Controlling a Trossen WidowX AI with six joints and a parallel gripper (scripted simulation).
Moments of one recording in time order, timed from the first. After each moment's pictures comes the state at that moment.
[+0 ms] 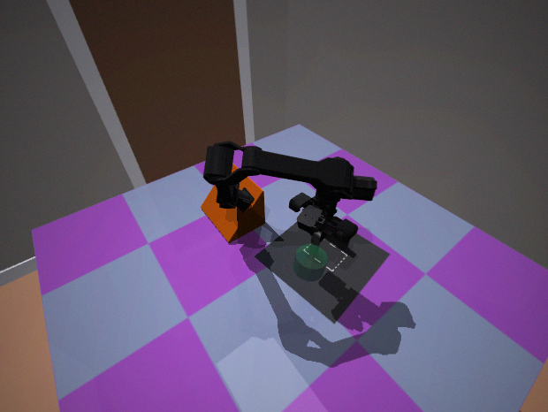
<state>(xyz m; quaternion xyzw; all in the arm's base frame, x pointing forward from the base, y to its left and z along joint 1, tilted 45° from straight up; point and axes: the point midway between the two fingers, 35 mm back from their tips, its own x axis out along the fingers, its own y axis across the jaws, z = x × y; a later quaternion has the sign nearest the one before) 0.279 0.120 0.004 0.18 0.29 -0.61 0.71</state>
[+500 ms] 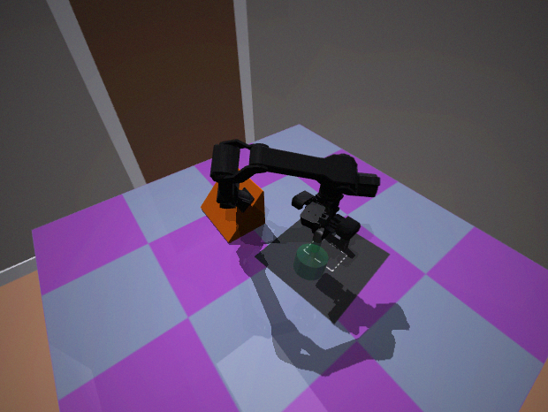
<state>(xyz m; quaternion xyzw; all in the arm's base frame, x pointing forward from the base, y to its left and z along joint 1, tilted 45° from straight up) 0.277 0.128 -0.002 0.17 0.28 -0.61 0.72</state>
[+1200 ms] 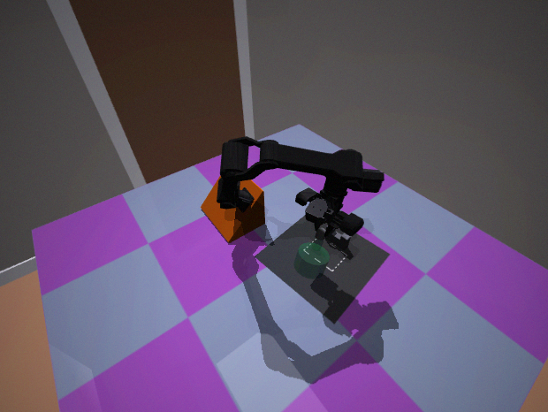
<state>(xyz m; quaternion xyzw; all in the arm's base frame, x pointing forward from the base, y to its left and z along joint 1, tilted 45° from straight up) 0.274 0.139 -0.011 0.16 0.27 -0.61 0.73</state>
